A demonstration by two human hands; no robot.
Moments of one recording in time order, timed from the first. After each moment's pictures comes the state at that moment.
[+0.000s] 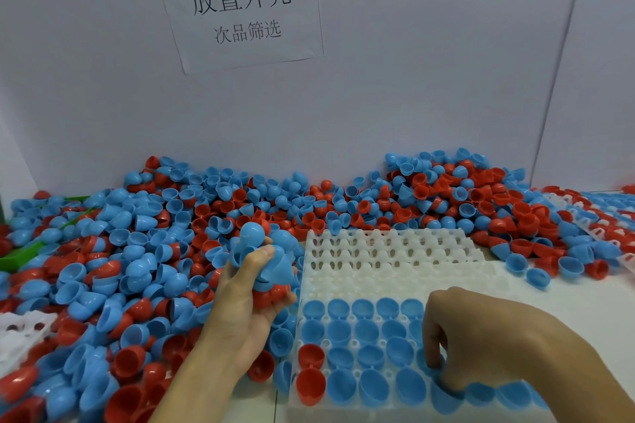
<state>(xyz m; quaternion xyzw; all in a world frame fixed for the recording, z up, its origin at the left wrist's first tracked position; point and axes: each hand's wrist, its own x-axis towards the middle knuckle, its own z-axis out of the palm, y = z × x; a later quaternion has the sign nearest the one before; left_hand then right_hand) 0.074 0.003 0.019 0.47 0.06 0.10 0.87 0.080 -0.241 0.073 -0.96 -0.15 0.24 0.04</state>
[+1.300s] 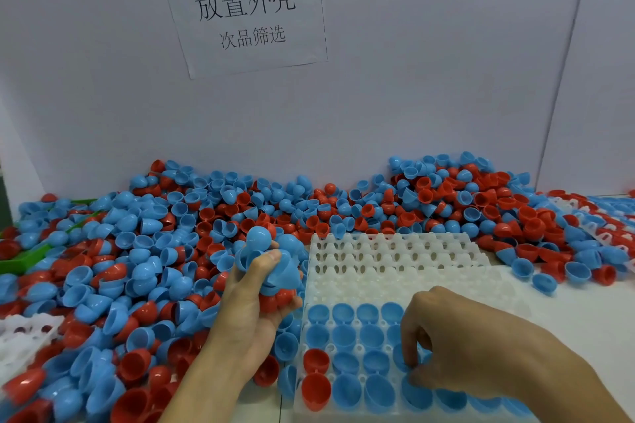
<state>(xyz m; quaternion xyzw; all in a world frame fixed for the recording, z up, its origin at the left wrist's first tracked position) 0.074 0.002 0.019 0.47 0.06 0.09 0.87 0.076 -0.228 0.067 -0.96 -0.23 0.16 0.08</state>
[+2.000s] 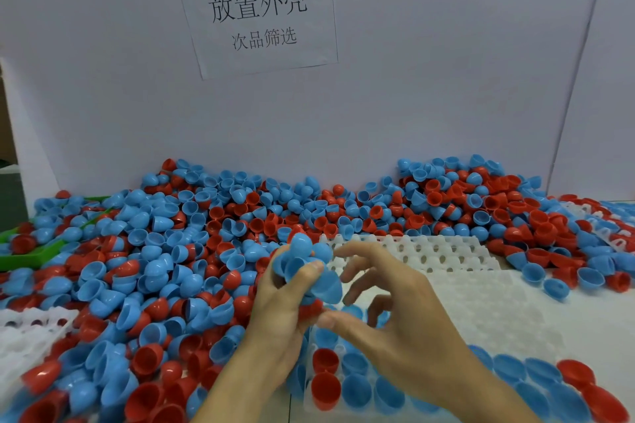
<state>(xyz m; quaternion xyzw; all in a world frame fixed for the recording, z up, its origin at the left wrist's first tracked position) 0.075 -0.016 0.012 0.52 0.04 0.10 0.85 0.074 -0.176 0.029 -0.79 -0.34 -0.13 0.49</state>
